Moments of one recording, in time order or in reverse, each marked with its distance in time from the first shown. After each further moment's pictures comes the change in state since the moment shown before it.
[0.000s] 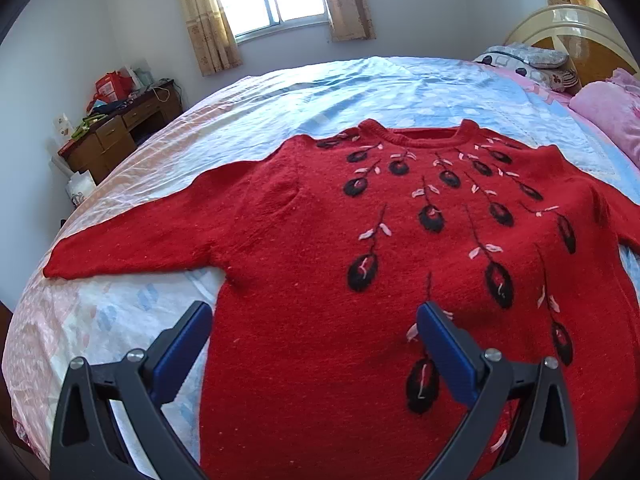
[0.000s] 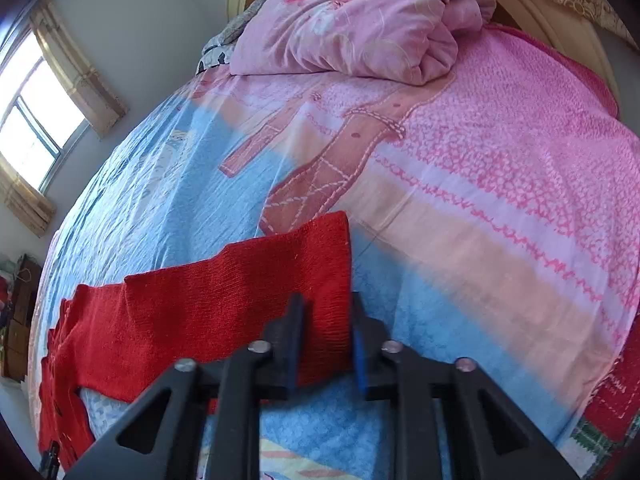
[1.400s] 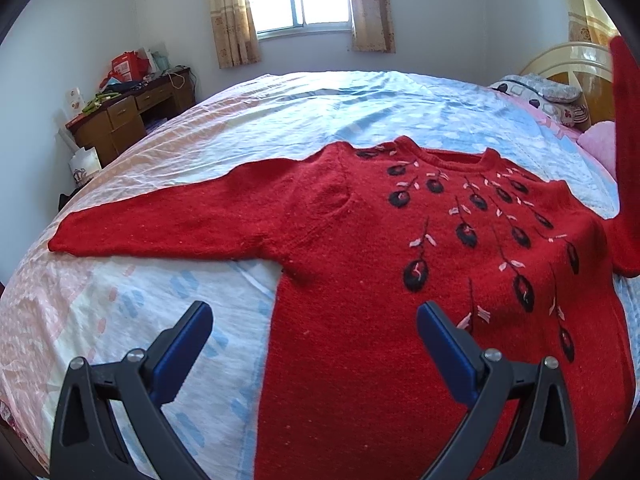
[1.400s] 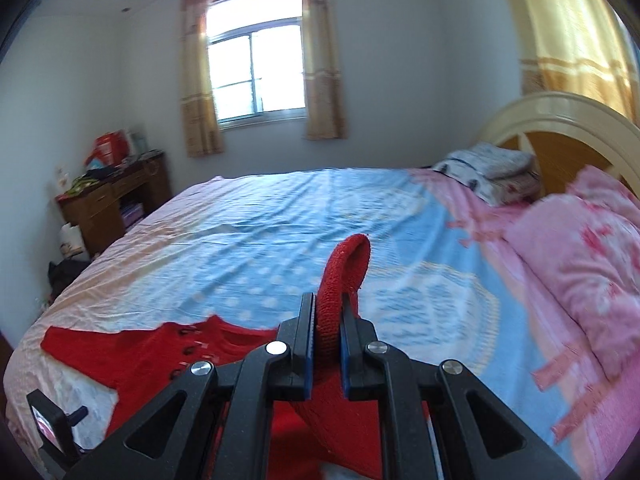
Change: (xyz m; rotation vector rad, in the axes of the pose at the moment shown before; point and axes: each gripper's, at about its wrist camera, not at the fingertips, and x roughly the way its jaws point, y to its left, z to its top) left arm -0.004 0.049 -0.005 -0.108 -0.022 -0.036; right arm -0.149 0.398 -0.030 -0.692 -0.314 0.404
